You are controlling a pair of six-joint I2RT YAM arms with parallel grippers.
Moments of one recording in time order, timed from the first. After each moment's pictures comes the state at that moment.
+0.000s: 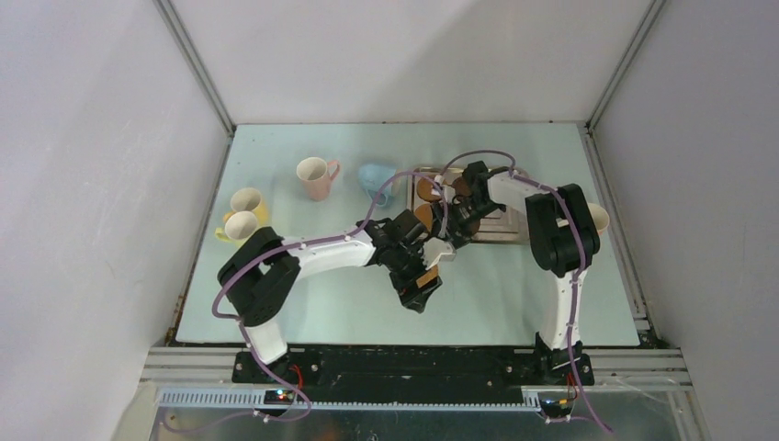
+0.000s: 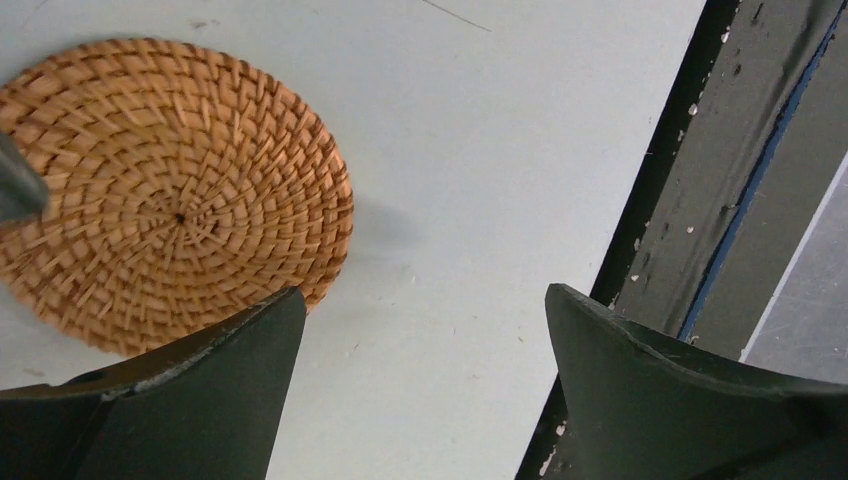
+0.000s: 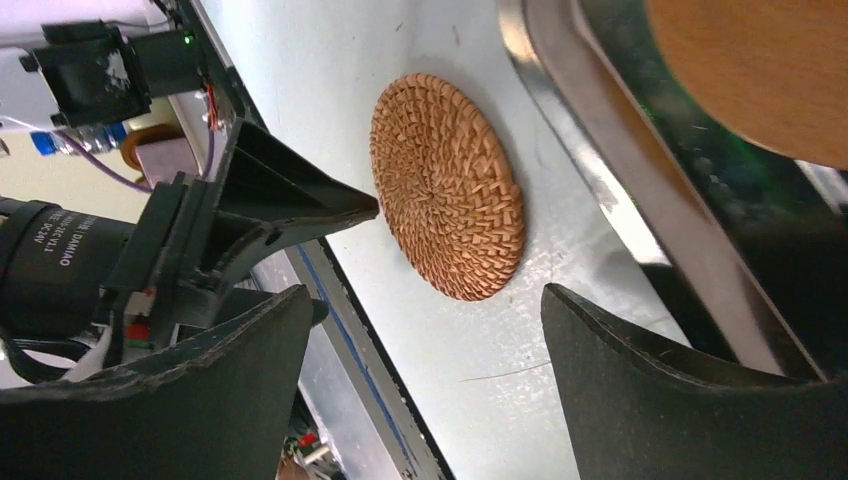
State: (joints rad) left arm -0.90 1.76 1.10 -0.52 0.47 0.20; right arm 0.34 2.06 1.39 -0.84 -0.94 -0.16
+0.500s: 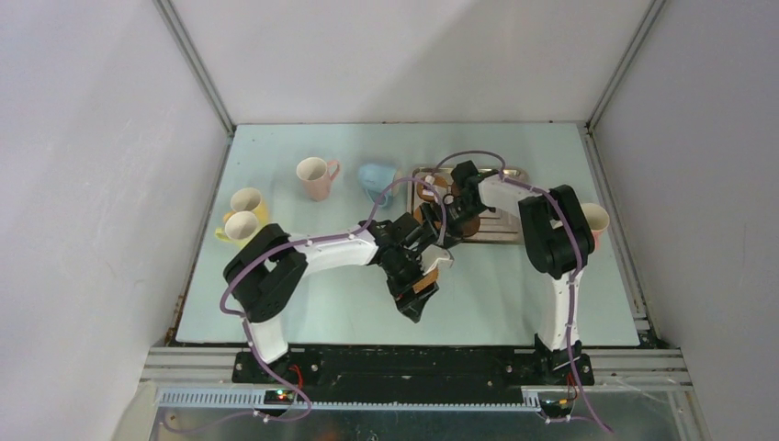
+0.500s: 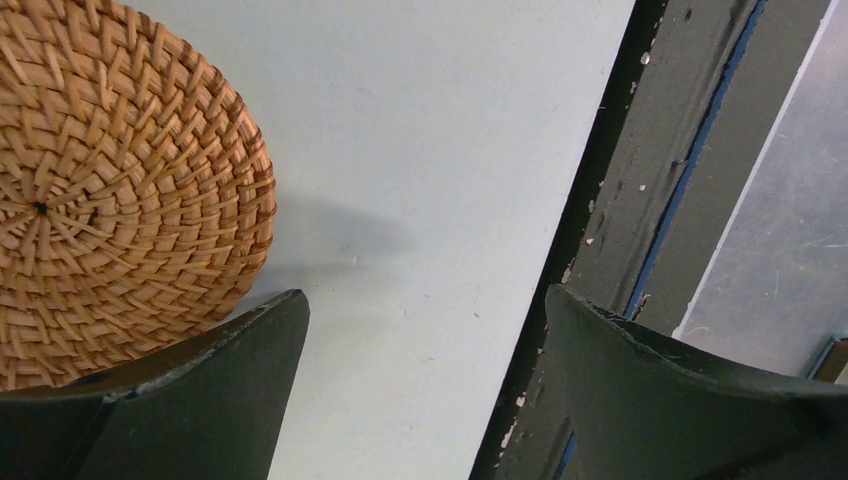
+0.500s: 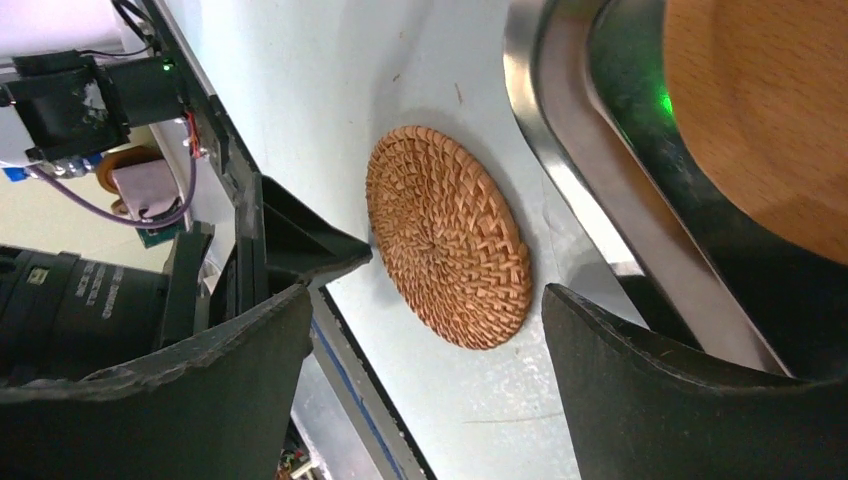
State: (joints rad) left arm -0.89 1.79 1.09 -0.58 0.58 0.22; right arm 0.38 2.06 1.39 -0.72 -0.90 -0.04
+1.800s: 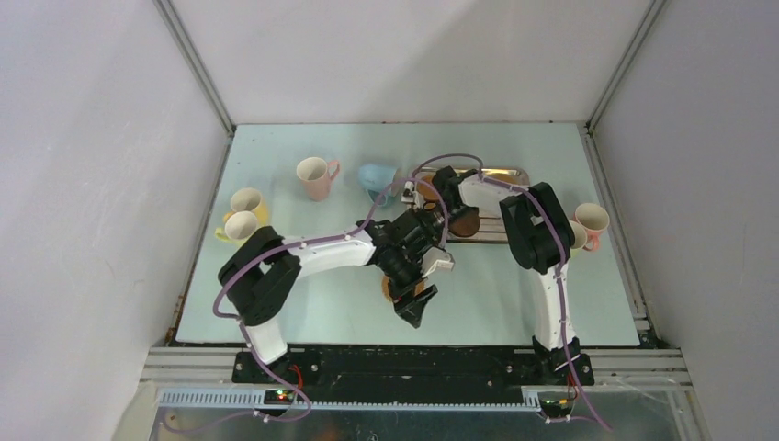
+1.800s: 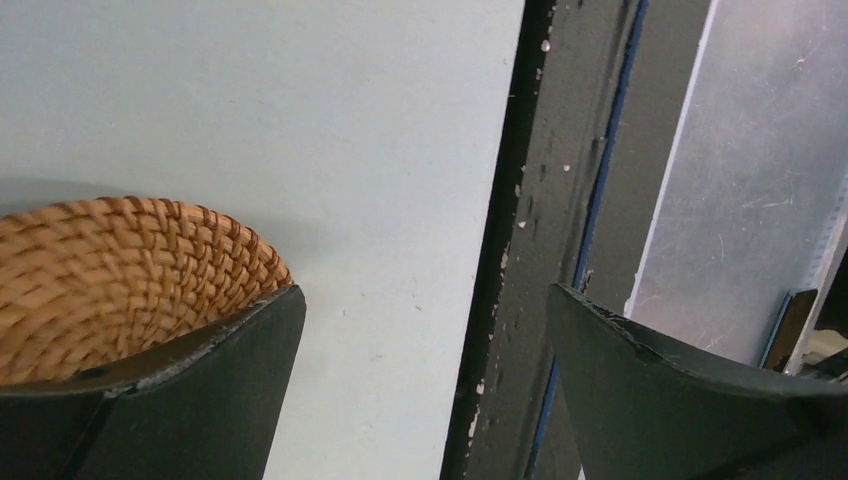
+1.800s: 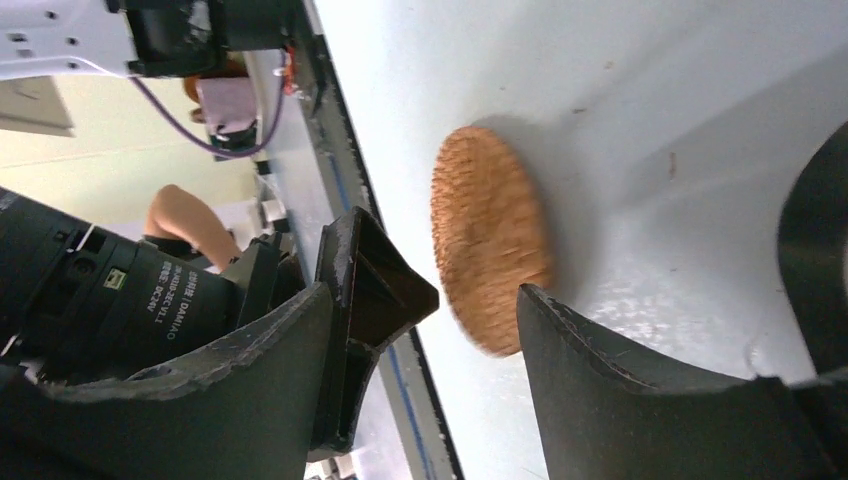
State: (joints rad) left arm -0.89 1.77 1.10 -0.61 0.69 0.25; right arm 0.48 2.17 1.51 -0.87 -1.07 -0.20
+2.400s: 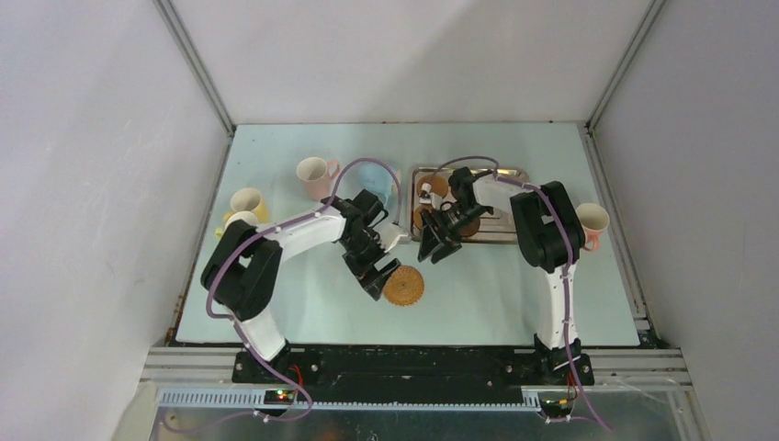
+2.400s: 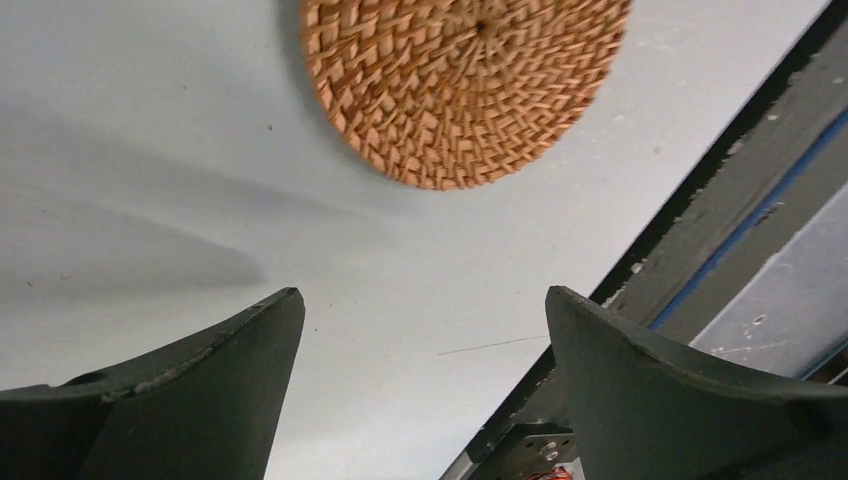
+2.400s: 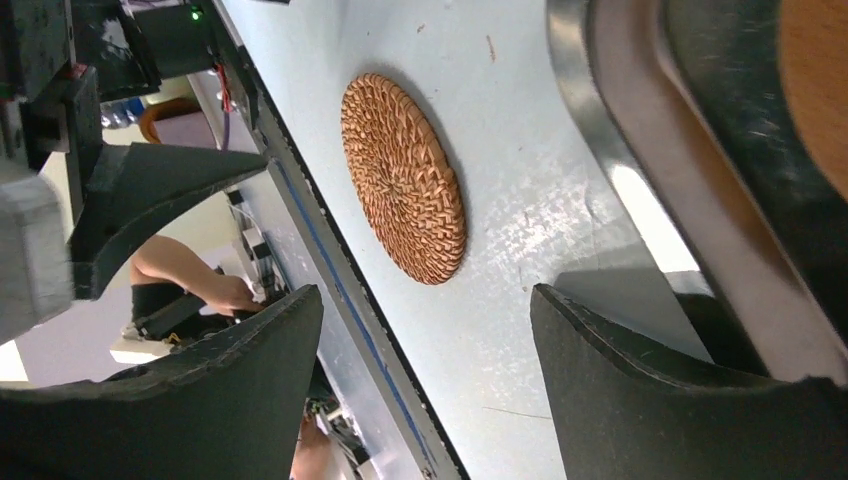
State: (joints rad) left arm -0.62 1.71 1.10 -0.85 0.46 0.36; right arm 0.39 2.14 1.44 -0.86 -0.98 -0.13
